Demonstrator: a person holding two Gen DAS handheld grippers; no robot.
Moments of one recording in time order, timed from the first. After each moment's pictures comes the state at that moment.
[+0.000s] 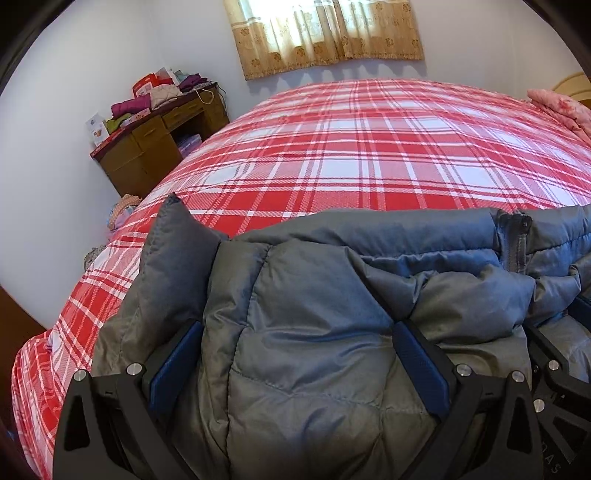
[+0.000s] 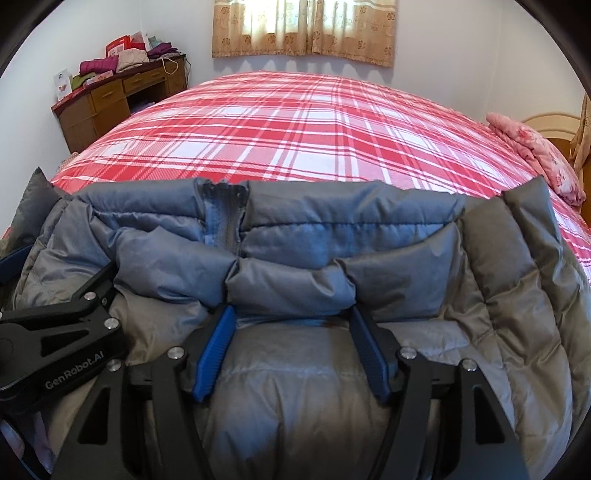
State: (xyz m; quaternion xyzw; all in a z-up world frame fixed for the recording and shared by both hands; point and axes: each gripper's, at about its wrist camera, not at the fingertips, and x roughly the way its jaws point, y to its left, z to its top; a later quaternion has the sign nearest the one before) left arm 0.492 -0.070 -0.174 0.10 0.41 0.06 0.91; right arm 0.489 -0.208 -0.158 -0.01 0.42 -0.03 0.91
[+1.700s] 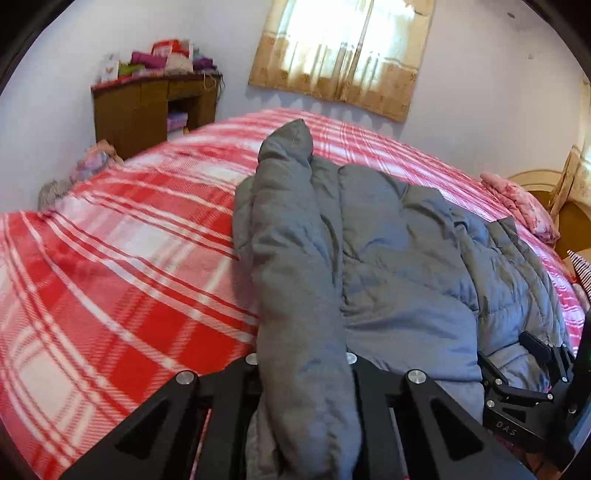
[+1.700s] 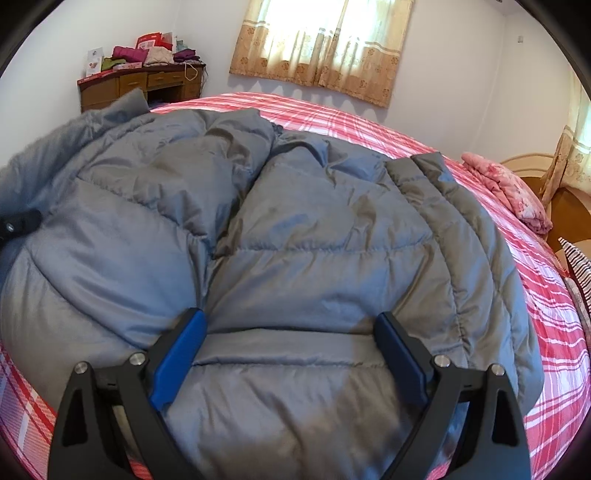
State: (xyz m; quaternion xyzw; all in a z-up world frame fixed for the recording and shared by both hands) left arm 0.299 0.051 -0.152 -0.10 0.35 -0.04 0.93; right arm 0.327 -0.169 -0.161 -0.10 0.37 -0.06 0.92
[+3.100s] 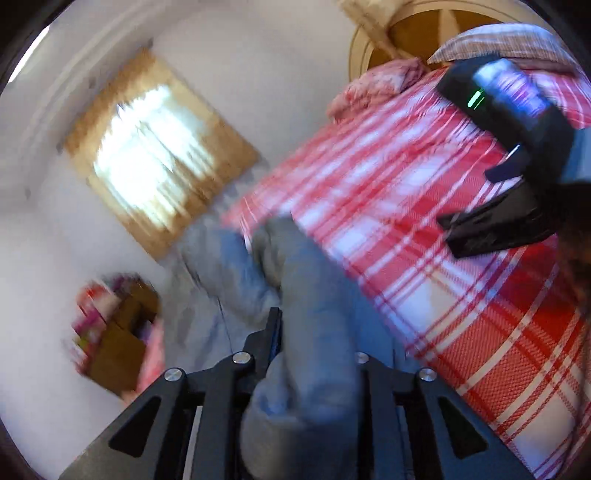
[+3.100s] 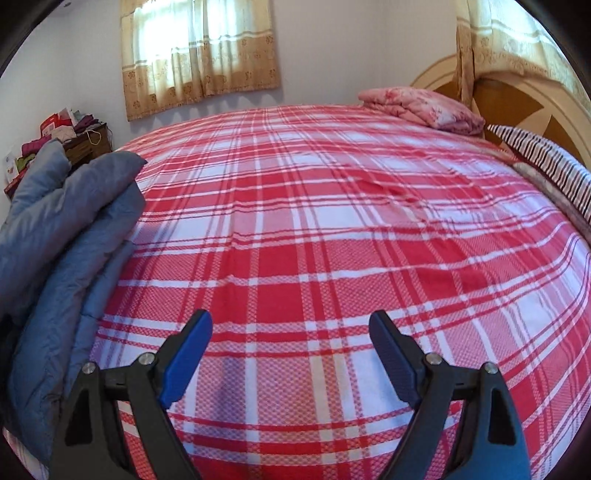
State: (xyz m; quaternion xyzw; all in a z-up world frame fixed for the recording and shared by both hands) left arm 0.202 -0.242 -0.107 0.38 0.16 -0.16 0.89; right arm 0.322 -0.408 -0.144 0.09 0.35 -0.16 0.92
